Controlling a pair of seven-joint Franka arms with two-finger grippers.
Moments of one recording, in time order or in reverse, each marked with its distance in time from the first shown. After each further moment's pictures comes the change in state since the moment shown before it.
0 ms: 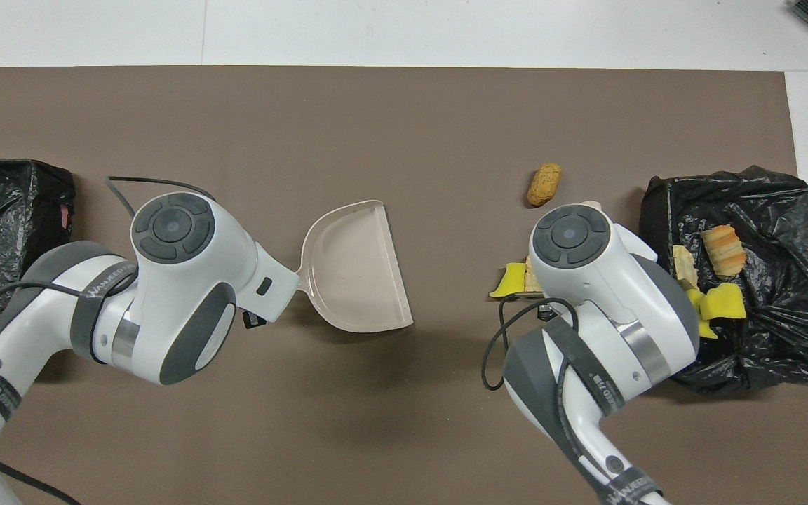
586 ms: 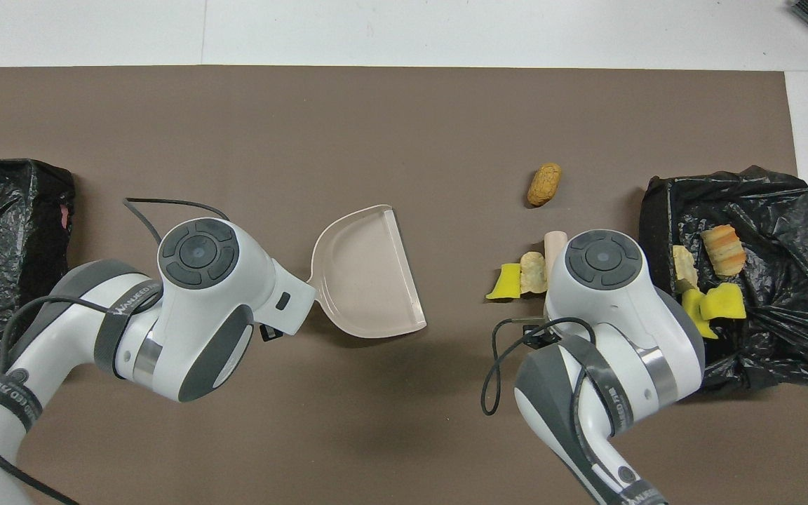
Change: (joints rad) left arm -0.032 -0.009 -0.001 -0.045 0.000 0.035 -0.098; right arm -0.012 -0.062 0.006 -0.153 0.228 0.168 -0.132
